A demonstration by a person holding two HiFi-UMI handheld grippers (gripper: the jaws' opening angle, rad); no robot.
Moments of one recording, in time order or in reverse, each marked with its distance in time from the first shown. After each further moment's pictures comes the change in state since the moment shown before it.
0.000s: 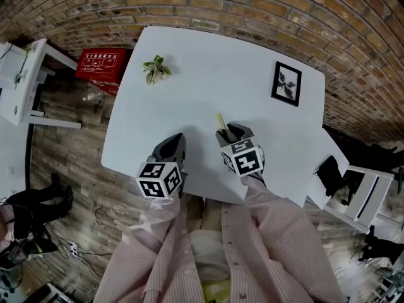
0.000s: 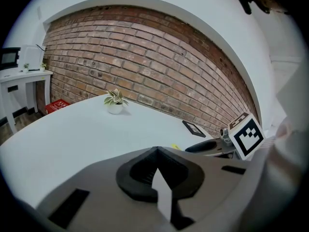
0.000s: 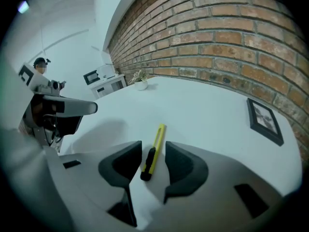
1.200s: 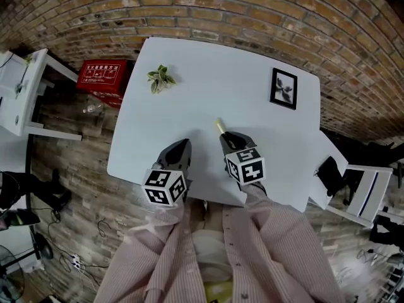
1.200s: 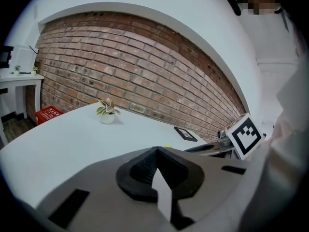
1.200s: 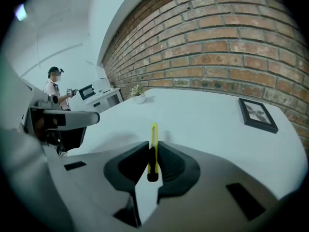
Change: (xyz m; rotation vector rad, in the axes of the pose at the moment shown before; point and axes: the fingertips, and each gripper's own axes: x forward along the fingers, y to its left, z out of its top) left arm -0.011 -0.010 0.015 0.057 -0.078 -0.104; right arm -0.017 0.014 0.018 0.115 -0.135 -0.035
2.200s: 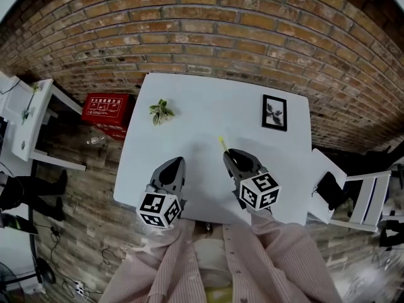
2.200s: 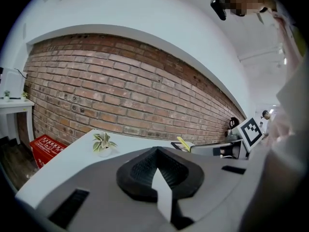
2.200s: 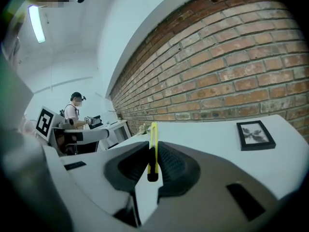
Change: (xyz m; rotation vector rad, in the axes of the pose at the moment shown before) left arm -0.025 -0.016 0.069 0.168 -0.156 -0.044; right arm -0.067 0.000 0.072 0.069 -0.385 0.081
